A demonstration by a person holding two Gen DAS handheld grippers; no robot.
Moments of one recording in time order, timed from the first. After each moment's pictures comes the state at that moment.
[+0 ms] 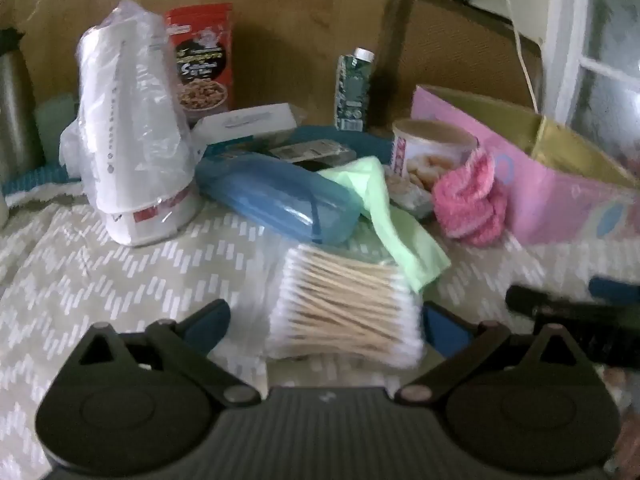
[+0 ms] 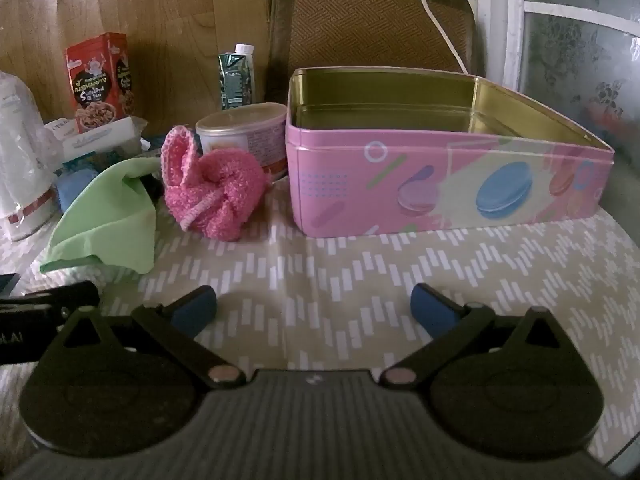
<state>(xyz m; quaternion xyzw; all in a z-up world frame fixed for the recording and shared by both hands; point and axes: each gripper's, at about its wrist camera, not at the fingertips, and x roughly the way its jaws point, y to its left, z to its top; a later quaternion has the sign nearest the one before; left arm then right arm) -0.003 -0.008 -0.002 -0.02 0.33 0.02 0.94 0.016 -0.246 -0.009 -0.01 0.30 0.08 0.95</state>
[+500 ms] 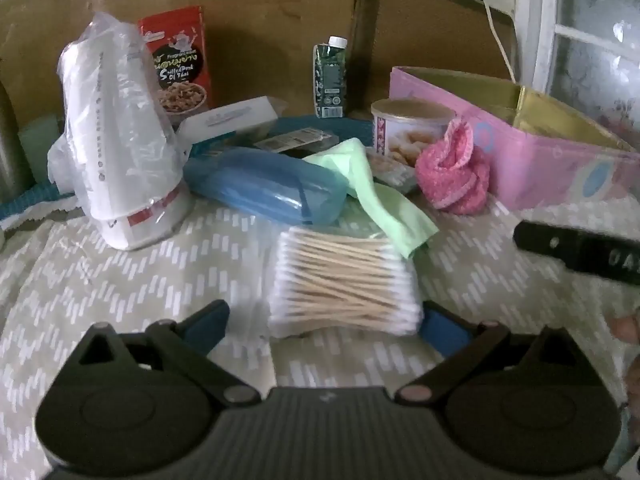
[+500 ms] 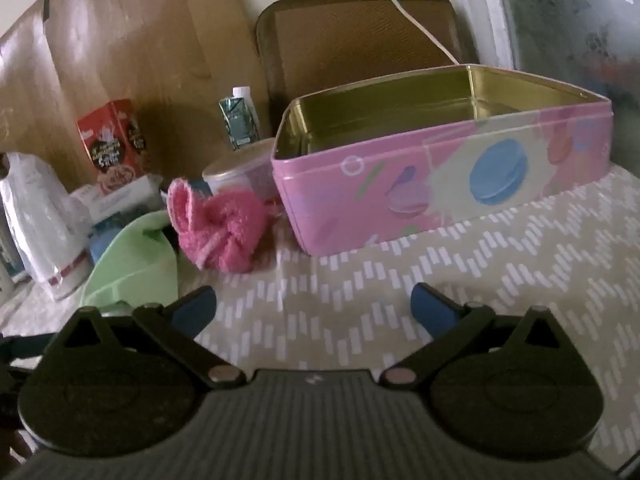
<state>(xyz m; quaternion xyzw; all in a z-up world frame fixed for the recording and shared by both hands) -0.011 -0.003 0.000 0.00 0.35 -0.02 0.94 0.008 -0.250 -0.003 0.09 0.28 0.11 0.95</state>
